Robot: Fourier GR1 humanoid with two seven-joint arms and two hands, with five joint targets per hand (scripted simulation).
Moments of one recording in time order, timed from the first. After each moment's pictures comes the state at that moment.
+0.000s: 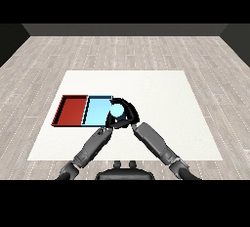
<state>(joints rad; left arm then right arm) -0.46 0.01 -0.51 -0.97 0.33 0.46 -0.42 -0.55 -0.01 0.55 -1.25 -0.36 -0.31 -0.29</state>
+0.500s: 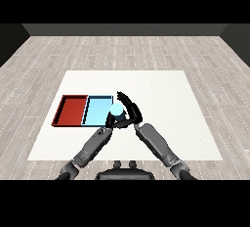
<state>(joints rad) -0.47 0.01 -0.51 -0.94 0.33 0.47 -0.44 -0.50 -0.01 0.50 -1.30 -0.34 -0.27 -0.26</state>
